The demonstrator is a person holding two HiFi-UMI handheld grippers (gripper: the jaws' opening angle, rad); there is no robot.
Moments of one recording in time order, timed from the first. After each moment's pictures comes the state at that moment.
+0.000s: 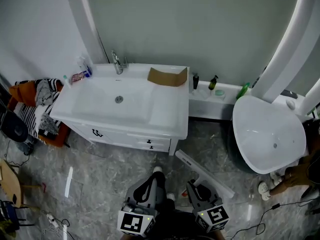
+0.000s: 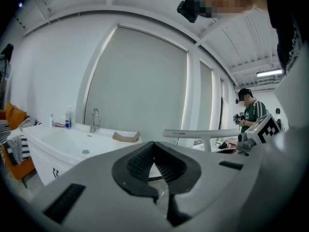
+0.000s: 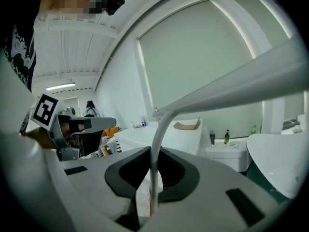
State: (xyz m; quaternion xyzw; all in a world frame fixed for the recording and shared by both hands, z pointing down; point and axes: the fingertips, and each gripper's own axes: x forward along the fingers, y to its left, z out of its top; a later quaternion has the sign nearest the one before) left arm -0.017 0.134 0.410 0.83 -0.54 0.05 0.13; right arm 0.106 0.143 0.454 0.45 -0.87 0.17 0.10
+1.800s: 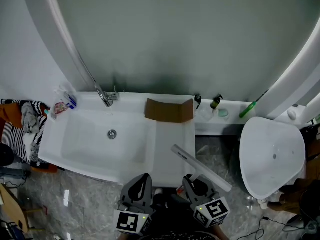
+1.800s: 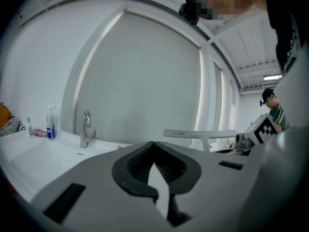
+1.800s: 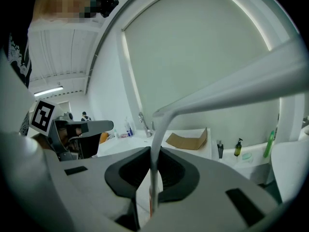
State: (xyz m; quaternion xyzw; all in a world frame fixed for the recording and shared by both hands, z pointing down) left arm -0.084 -0.162 0.400 0.84 -0.53 0.04 0.14; right arm 0.042 -0.154 0.445 0.46 -0.86 0.20 0.09
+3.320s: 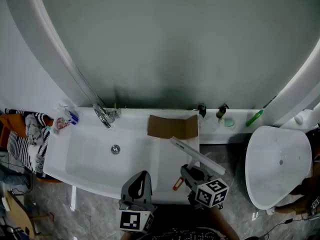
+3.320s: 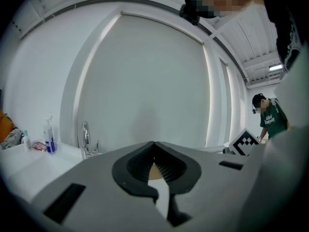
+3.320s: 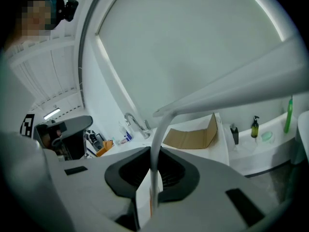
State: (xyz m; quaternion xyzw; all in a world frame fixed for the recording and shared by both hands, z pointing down) left arm -0.090 -0.262 0.385 0.81 -0.57 0.04 0.10; right arm 0.038 -0.288 0.497 0.41 -0.85 0.33 0.06
